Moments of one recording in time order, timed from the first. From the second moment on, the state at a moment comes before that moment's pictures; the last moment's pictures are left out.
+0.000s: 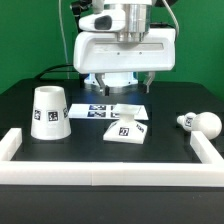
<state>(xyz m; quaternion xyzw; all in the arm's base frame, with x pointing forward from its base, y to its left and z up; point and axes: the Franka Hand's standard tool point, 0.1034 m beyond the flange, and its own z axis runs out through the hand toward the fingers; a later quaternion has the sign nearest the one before) 0.488 0.003 0.096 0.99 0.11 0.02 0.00</state>
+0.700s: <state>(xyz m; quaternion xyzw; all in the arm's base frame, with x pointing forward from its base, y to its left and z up) 0.484 0.009 0.089 0.99 -0.12 0.01 -0.03</state>
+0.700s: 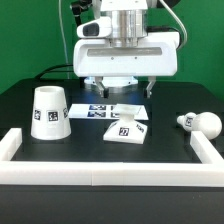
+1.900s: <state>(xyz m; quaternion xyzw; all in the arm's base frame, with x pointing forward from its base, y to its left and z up) 0.464 0.013 0.050 0.99 -0.12 0.02 -0.03</state>
